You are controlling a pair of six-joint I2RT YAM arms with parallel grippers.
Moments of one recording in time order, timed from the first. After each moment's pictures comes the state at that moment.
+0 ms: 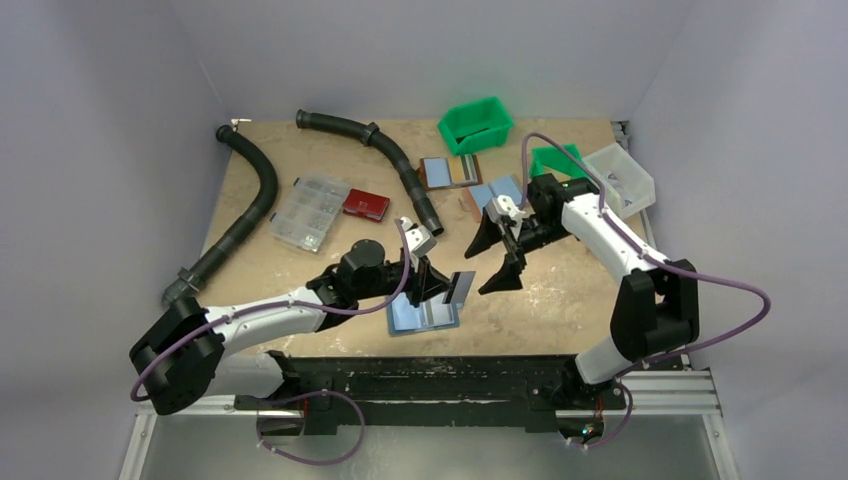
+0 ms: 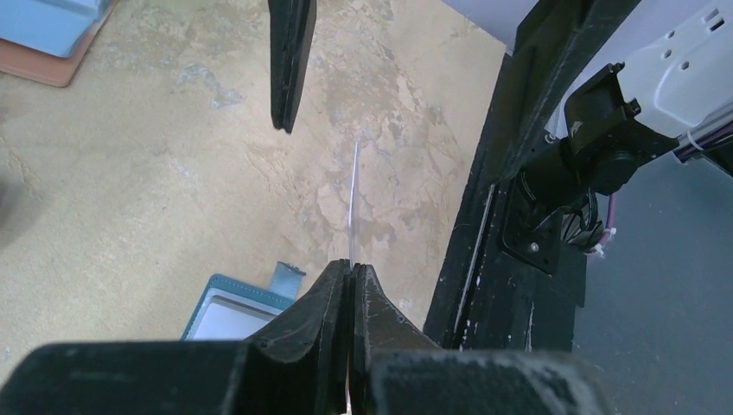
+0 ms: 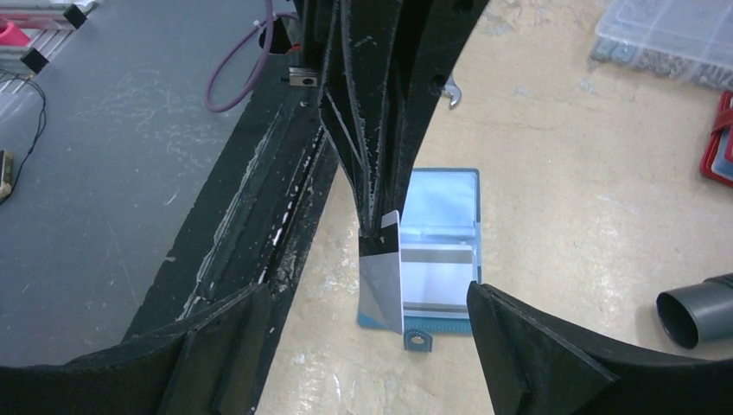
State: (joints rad) left arm -0.88 1.25 0.57 0.45 0.36 -0.29; right arm 0.27 1.54 1.21 -1.32 -1.27 -1.50
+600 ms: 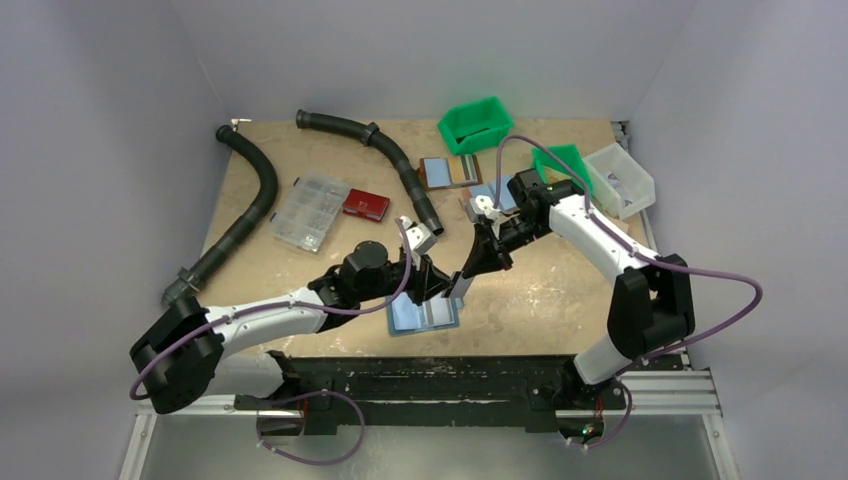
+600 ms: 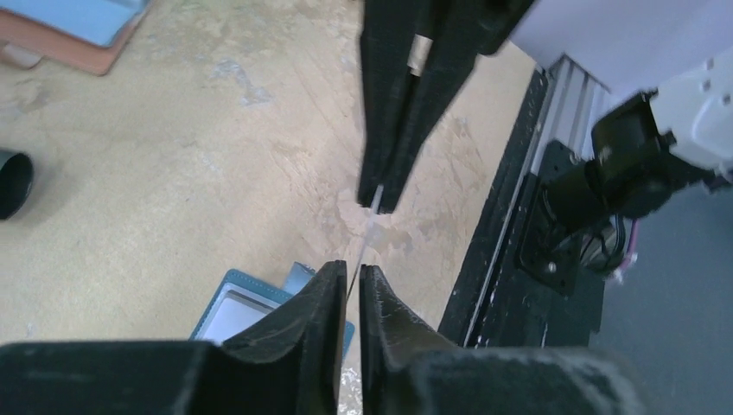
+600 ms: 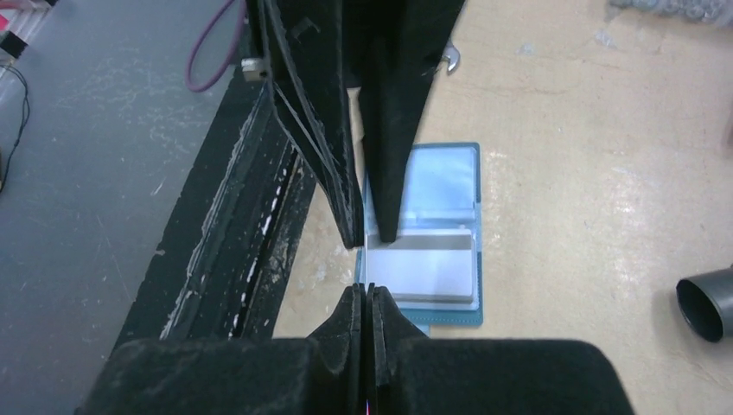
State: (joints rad) left arm -0.89 1.26 0.58 0.43 0.28 -0.29; right arm 0.36 1.56 1.20 -1.10 -1.17 -1.21
